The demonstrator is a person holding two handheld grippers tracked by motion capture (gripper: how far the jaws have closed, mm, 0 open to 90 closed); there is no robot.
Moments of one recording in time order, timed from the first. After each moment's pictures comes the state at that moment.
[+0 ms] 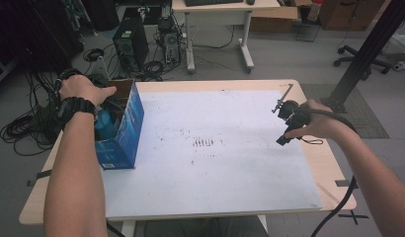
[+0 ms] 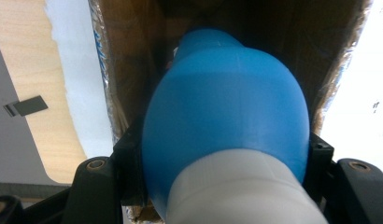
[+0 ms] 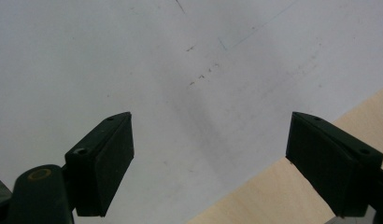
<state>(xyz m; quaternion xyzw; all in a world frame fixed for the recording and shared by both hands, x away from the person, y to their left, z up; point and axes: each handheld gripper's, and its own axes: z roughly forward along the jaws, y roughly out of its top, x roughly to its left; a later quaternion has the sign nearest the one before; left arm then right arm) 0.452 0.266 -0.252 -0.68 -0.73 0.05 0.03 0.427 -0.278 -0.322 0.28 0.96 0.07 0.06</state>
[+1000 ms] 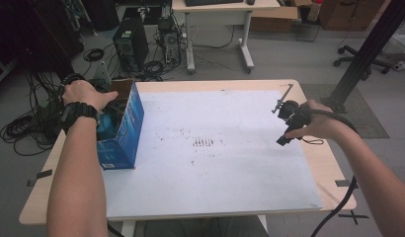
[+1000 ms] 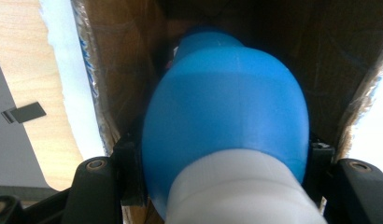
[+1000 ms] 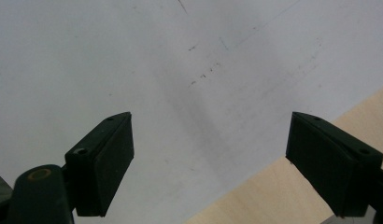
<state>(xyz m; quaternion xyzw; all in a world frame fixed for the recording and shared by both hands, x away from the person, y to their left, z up) 0.453 0.268 -0.266 -0.68 -0.73 0.04 0.03 0.425 -0.276 -0.320 0.27 0.96 0.07 0.06</state>
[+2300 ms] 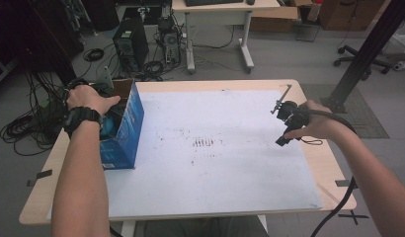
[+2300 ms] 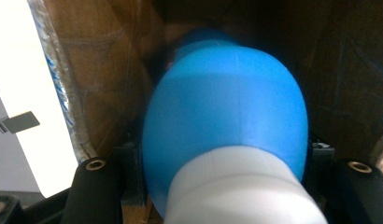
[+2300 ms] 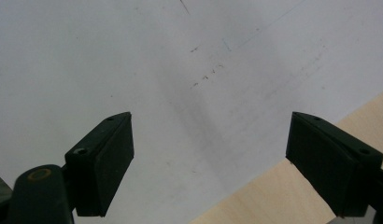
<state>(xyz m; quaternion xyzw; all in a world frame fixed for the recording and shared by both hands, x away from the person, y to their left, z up) 0.455 0.267 -0.284 -0.69 -0.72 0.04 0.03 0.425 -0.273 -0.322 0.27 0.96 0.07 0.06</state>
